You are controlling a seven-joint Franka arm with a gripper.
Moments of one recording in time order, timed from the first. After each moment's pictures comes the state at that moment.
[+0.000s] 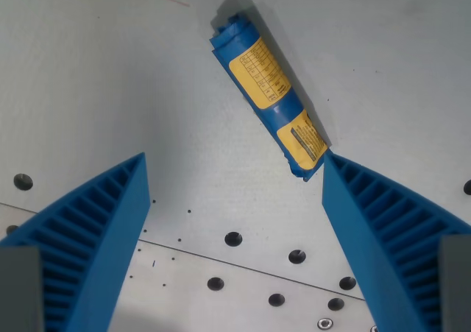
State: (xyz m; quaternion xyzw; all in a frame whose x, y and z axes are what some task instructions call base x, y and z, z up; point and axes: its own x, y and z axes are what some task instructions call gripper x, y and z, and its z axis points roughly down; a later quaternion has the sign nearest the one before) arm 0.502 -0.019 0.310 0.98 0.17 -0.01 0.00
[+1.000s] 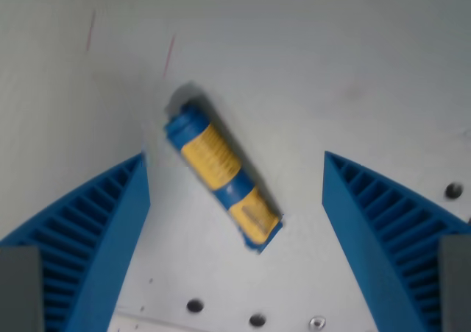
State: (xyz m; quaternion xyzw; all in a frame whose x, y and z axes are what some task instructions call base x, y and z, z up) arm 0.576 -0.035 0.306 0.99 0.17 0.02 0.01
